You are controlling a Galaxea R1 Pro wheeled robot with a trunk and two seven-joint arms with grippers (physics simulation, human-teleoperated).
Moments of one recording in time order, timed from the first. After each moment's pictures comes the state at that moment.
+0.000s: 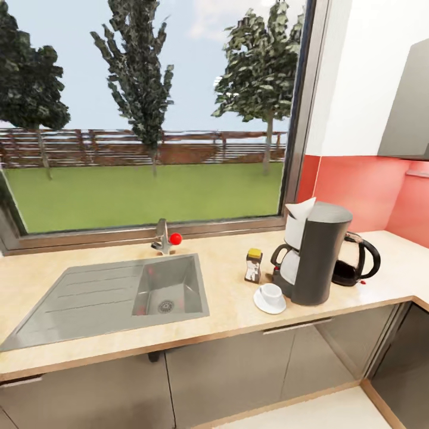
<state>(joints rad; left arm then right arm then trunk) 0.14 0.03 -0.07 -0.11 0.15 -0.22 0.14 -0.18 0.04 0.26 -0.02 -0.20 -0.14 -0.11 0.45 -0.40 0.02</state>
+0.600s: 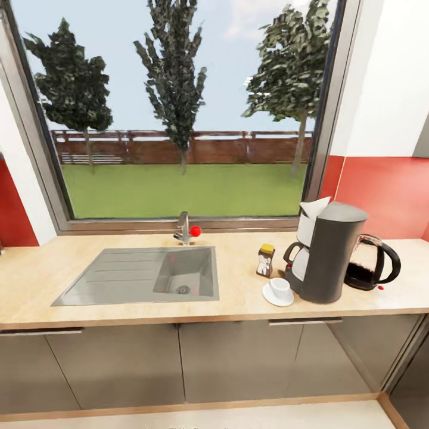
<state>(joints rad) 0.14 0.03 -0.07 -0.11 0.16 -0.21 0.15 -0.17 0.04 0.26 -0.02 -0.18 -0.01 -0.01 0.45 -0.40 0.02</state>
